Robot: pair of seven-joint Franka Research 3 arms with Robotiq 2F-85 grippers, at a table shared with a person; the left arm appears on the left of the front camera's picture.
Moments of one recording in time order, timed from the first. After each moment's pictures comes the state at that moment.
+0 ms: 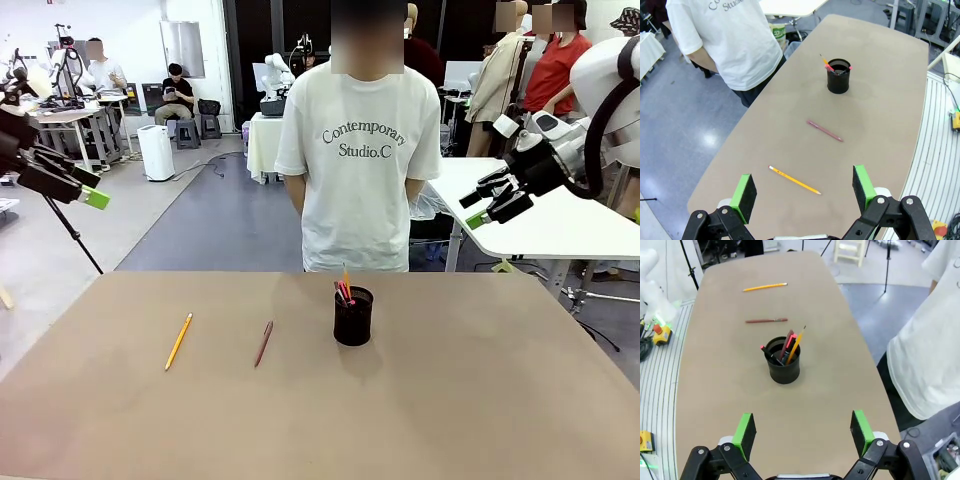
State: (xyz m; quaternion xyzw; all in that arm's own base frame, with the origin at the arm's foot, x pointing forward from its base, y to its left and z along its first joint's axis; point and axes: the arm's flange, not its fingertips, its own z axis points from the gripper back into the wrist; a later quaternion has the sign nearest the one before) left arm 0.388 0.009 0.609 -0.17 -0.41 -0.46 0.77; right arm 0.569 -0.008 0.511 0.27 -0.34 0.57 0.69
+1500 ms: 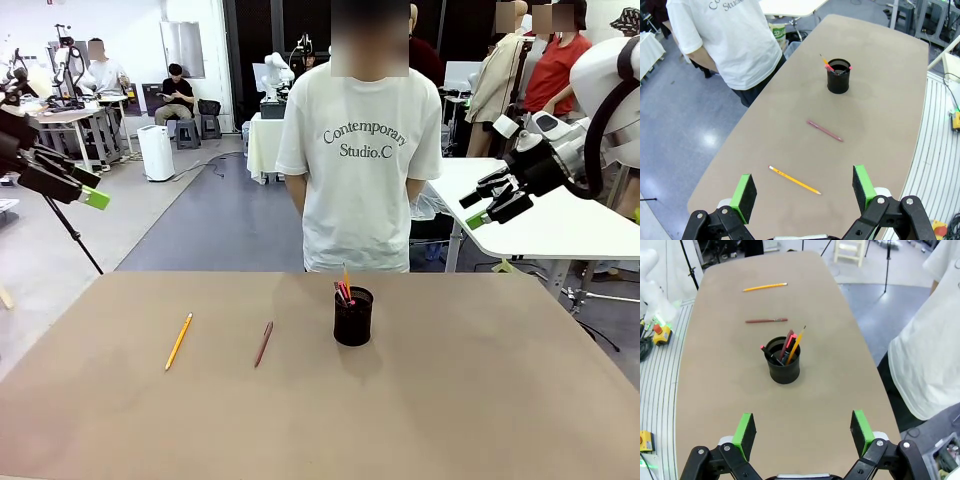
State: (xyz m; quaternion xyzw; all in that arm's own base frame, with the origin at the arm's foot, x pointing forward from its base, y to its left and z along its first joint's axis) left arm 0.388 0.009 0.609 -0.17 -0.41 -0.46 0.77; right arm 0.569 -0.008 0.511 0.27 -0.34 0.57 0.69
